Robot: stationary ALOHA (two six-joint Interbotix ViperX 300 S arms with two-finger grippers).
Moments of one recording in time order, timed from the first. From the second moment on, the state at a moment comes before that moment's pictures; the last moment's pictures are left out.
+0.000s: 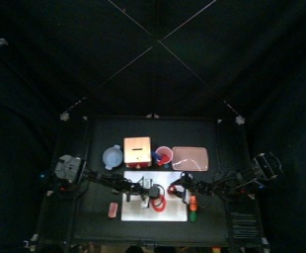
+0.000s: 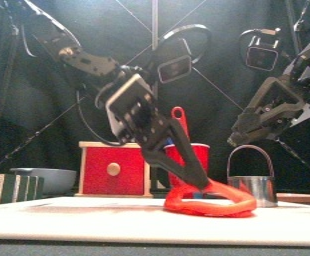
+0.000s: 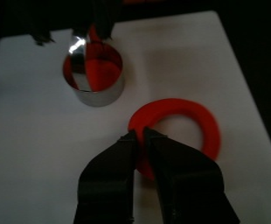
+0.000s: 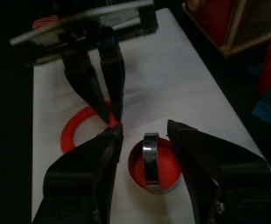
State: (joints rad) left arm -0.13 0.13 0.62 -0.31 -0.17 0.33; right arm 0.32 -0.18 1.10 0.83 -0.60 -0.31
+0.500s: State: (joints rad) left arm 0.07 -0.62 1.12 -0.31 -0.22 0.32; right arm 0.30 -0.18 1.11 0.83 -0.58 -0.31
